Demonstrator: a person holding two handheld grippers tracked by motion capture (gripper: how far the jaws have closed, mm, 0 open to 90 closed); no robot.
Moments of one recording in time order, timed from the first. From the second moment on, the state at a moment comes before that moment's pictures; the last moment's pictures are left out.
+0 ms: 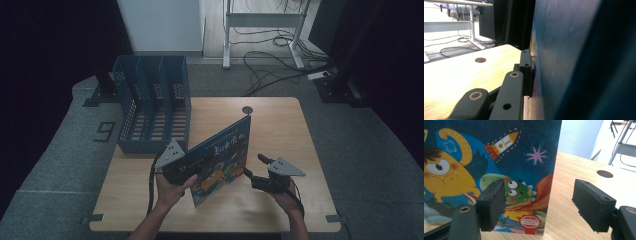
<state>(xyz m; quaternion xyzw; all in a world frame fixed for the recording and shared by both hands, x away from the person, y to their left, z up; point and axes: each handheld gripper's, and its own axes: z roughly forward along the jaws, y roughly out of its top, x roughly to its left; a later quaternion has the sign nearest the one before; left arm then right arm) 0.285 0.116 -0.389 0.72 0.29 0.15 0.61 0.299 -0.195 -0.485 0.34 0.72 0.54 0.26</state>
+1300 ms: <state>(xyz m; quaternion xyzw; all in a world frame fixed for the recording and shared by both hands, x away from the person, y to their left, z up) 0.284 0.121 -0.364 0.70 0.28 0.18 0.63 0.300 -0.203 -0.485 0.36 0.72 0.53 0.27</state>
